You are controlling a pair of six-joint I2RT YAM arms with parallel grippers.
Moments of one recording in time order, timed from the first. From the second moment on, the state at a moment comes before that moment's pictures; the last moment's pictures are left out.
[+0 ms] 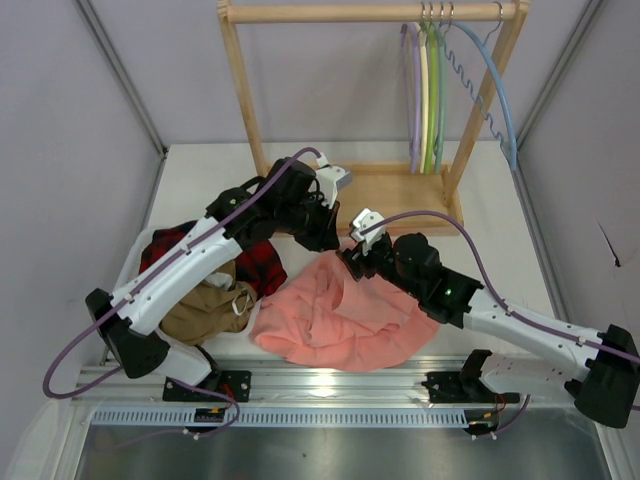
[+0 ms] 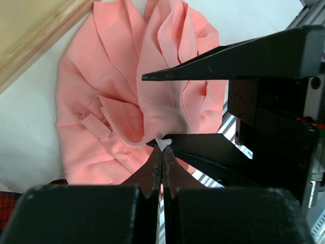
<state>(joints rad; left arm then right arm) -0.80 1.45 1.61 -0.91 0.24 -0.22 0.94 1.06 0.79 0.08 0.13 -0.16</state>
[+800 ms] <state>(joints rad) -0.79 1.43 1.66 -0.95 0.19 -0.19 0.89 1.09 0.77 0.21 0.04 -0.11</state>
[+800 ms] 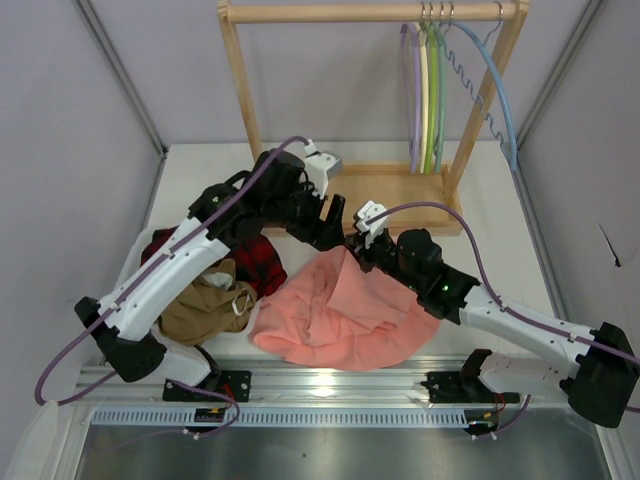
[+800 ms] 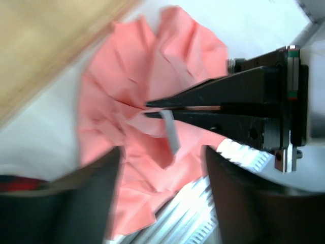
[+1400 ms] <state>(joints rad) -0.73 1.44 2.00 -0.95 -0.05 -0.21 0.76 0.89 0.67 0.07 -0.01 0.42</state>
